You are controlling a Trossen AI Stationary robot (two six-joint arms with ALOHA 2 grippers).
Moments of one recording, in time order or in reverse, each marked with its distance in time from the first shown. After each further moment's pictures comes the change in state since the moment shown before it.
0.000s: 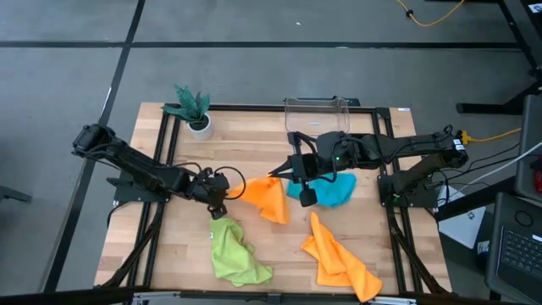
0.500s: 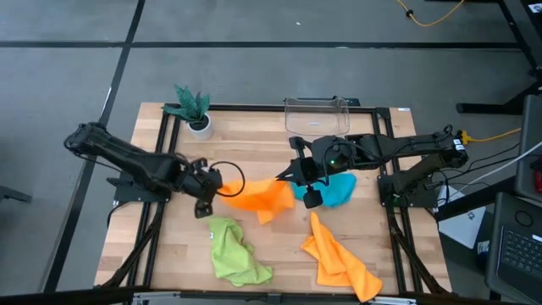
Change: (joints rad) left arm -0.043 -0.078 0.512 -0.725 0.095 0.160; right arm 0.000 0.000 0.000 -0.163 0.001 0.000
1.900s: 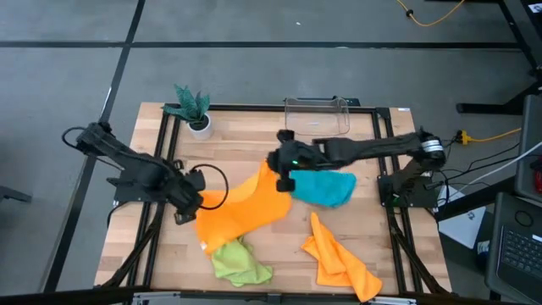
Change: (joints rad) left arm -0.148 0.100 0.222 -0.452 0.082 -0.365; right arm -0.131 0.220 -0.064 0.069 0.295 0.029
